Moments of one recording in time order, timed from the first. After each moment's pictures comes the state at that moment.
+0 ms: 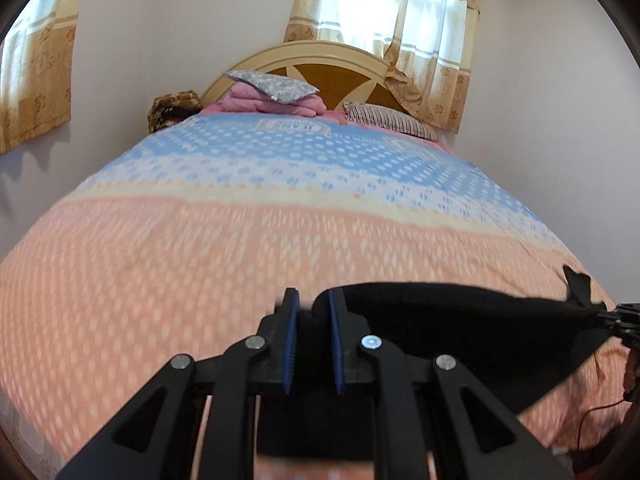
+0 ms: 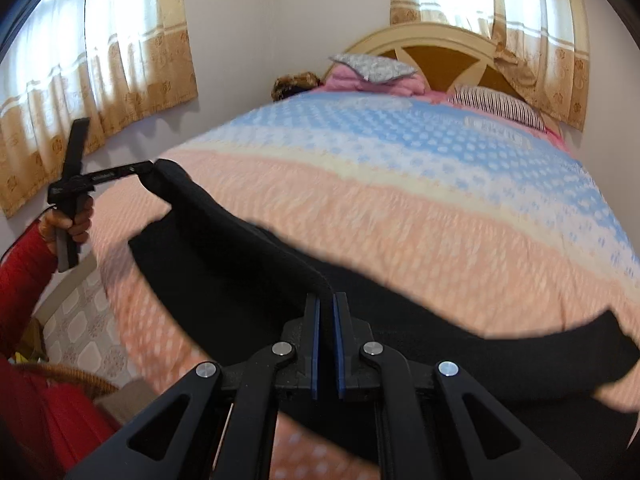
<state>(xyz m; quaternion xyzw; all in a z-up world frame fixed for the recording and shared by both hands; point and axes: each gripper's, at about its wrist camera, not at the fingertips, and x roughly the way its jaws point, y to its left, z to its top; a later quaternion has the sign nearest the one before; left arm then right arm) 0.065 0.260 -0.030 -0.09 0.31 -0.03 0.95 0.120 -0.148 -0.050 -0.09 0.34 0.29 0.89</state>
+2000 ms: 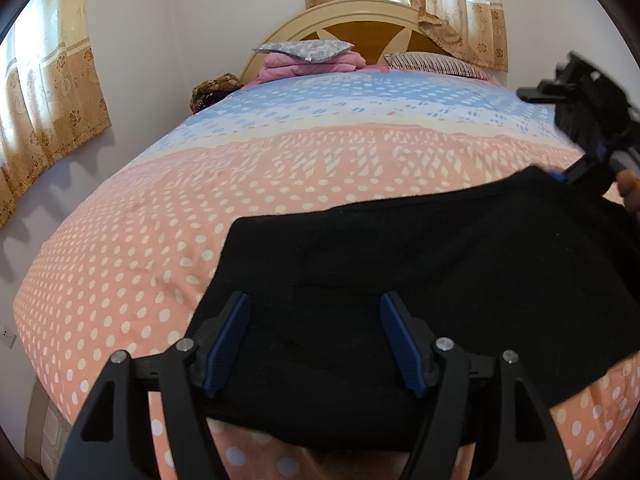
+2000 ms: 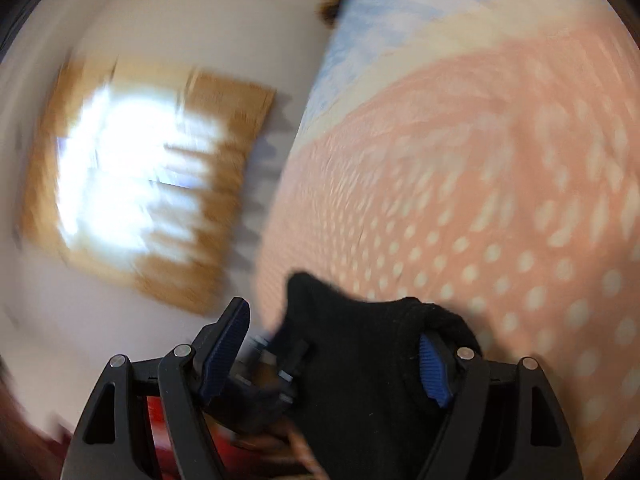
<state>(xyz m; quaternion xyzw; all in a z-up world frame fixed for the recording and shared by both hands) 0.087 0.190 -0.116 0.02 0.36 0.10 0.93 0.347 -0.032 -0.165 0.34 0.55 0.49 0.58</state>
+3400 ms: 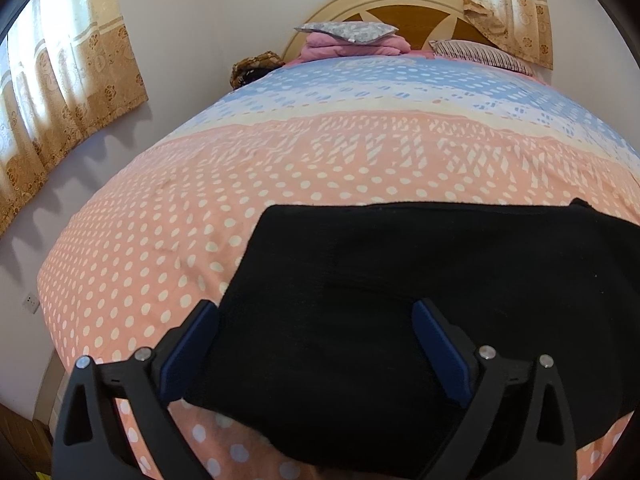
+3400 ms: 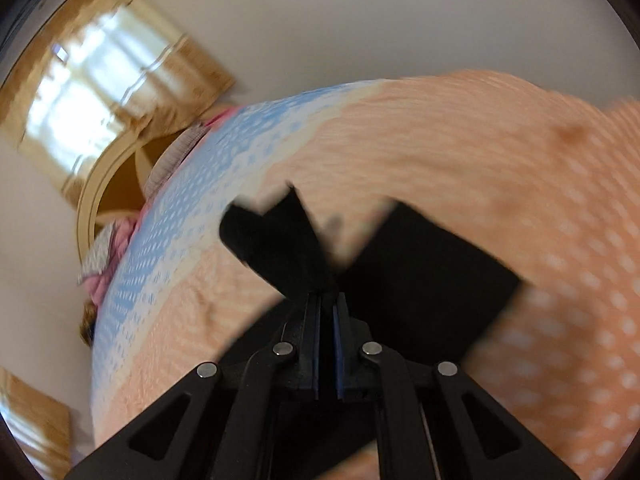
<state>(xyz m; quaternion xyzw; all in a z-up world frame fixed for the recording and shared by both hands) 0.097 0.193 -0.117 0.01 0.39 0.19 0.90 0.079 -0.478 -0.107 0.39 0.31 -0.17 0.85</state>
